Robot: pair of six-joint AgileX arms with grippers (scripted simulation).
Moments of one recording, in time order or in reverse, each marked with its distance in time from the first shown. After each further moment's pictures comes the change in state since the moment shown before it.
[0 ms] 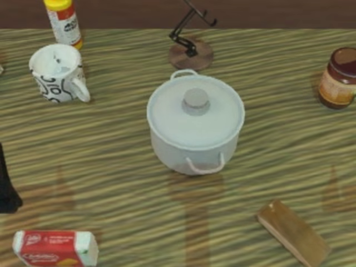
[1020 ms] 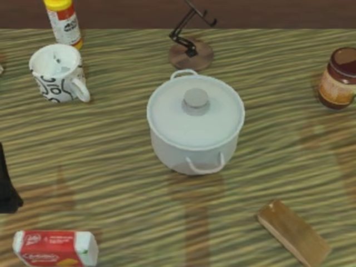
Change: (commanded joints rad) left arm 0.000 0.000 0.000 0.000 0.000 0.000; right arm 0.026 0.893 0.959 -0.527 -0.048 -0.096
